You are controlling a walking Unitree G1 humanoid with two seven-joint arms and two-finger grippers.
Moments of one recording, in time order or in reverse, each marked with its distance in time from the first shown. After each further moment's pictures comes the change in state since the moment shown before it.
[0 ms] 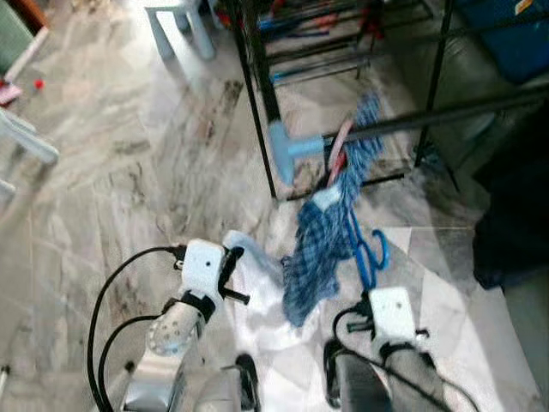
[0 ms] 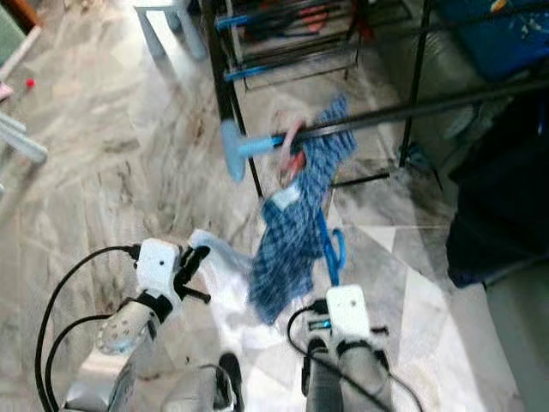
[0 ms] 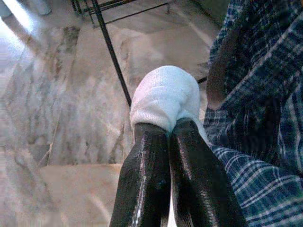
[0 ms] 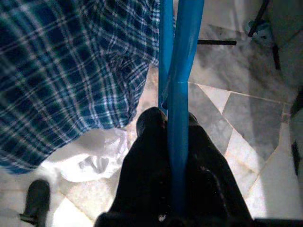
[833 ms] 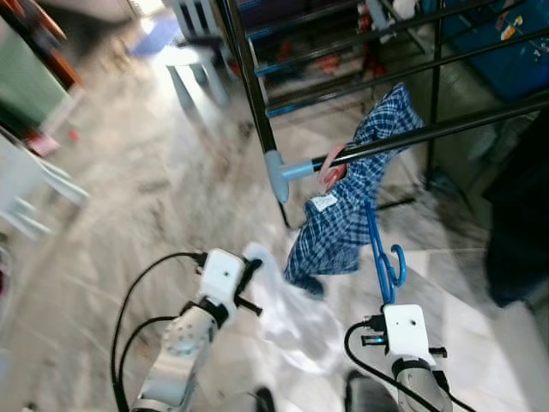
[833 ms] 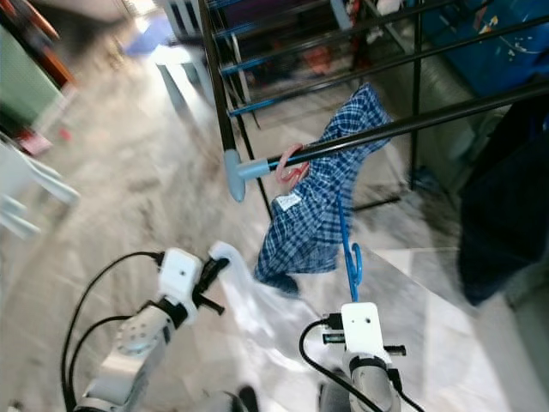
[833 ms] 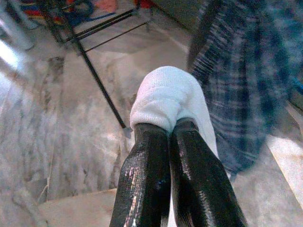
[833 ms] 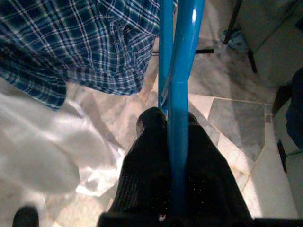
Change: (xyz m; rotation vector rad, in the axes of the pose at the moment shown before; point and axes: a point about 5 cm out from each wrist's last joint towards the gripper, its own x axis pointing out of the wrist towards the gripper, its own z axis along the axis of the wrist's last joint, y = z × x) left arm 0.010 -0.010 -0.023 0.022 0.001 -0.108; right arm -0.009 -0.009 -0.027 -0.008 0.027 -0.095
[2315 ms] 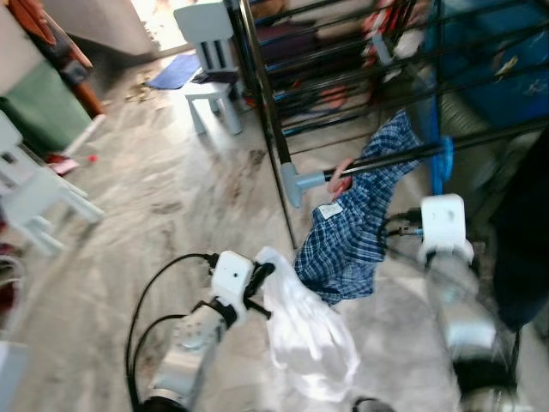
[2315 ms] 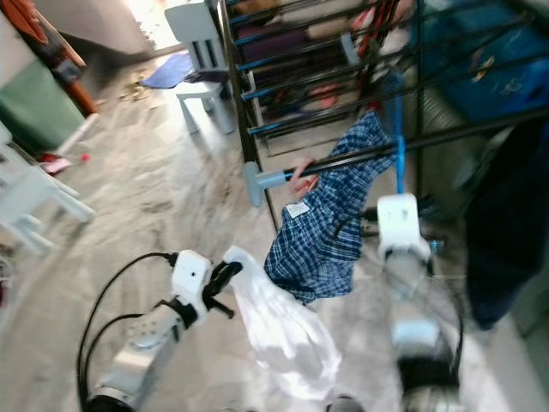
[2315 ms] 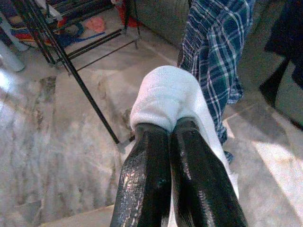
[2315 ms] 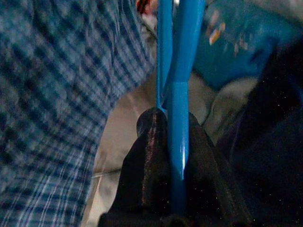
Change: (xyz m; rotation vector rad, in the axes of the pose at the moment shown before) left arm 0.014 -0.008 -0.012 -0.024 0.018 -0.140; right arm 0.072 -0.067 0.105 -0.060 -0.319 -0.314
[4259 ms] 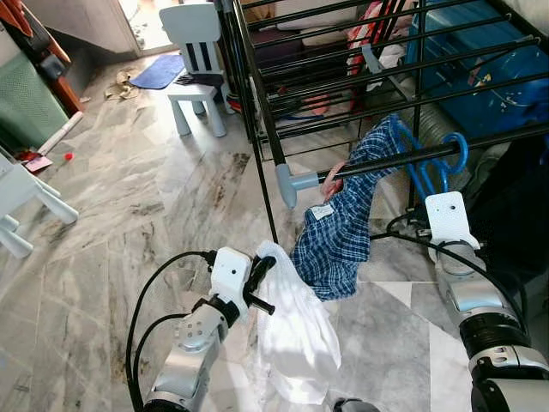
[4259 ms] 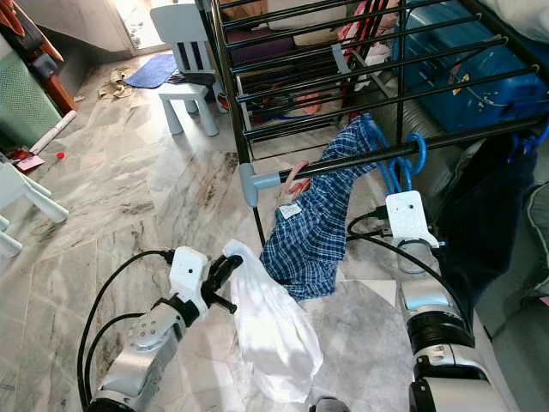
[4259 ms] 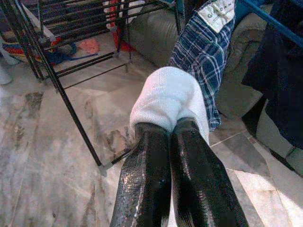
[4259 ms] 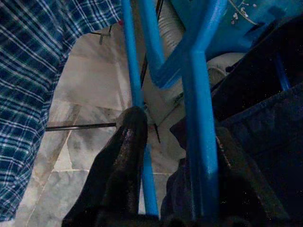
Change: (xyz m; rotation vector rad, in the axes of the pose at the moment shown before) left arm 0.002 -0.007 0.009 -0.043 -0.062 0.033; right arm 0.047 -0.017 -0.012 -0.130 0.216 0.077
